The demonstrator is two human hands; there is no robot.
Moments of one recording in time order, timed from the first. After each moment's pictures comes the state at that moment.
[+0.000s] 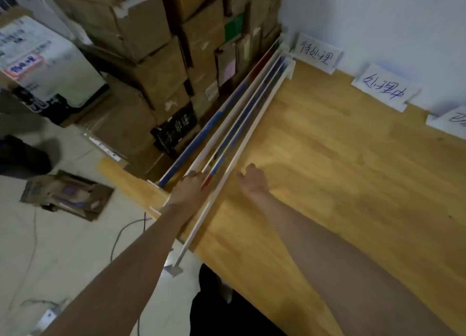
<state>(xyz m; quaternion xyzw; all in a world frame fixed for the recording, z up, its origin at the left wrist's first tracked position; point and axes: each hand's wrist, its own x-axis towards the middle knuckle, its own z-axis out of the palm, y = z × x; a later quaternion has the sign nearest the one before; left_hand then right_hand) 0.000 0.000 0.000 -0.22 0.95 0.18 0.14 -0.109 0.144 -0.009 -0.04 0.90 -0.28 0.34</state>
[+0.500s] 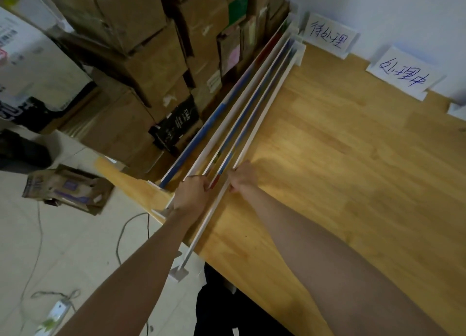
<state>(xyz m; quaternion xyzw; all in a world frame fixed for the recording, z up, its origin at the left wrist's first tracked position) -0.003 -0.003 -0.018 -0.29 0.92 0.22 0.14 -0.108 0.095 -0.036 0.08 0.84 -0.36 0.39</state>
